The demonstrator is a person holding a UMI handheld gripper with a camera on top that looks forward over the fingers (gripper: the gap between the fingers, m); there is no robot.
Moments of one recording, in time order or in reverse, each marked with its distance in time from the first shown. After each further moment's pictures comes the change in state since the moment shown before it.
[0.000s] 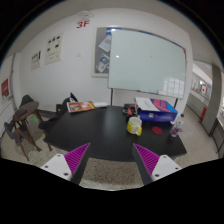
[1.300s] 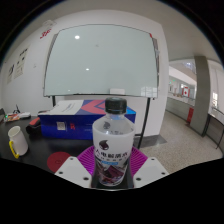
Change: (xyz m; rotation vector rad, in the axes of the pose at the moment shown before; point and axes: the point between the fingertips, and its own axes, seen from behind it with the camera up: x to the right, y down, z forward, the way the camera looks) arm 0.514 0.015 0.377 0.207 0.207 0.094
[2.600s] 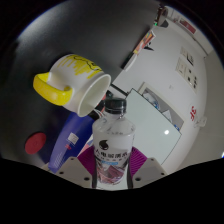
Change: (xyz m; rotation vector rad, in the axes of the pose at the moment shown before) arm -0.259 -0.119 -0.020 0.312 0.187 -2.129
